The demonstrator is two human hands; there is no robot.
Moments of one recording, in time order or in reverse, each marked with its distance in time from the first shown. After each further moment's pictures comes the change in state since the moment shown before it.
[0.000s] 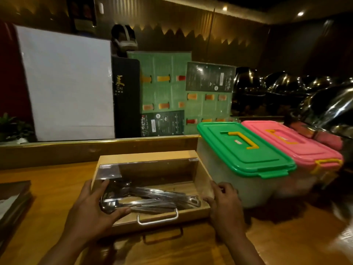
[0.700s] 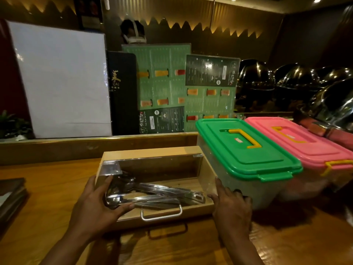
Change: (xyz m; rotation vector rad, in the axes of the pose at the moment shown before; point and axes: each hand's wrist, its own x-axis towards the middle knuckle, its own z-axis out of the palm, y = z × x) left_hand 0.010 0.027 0.029 0.060 0.040 -0.033; right_hand 0.015 0.023 0.000 -0.248 0.047 -0.019
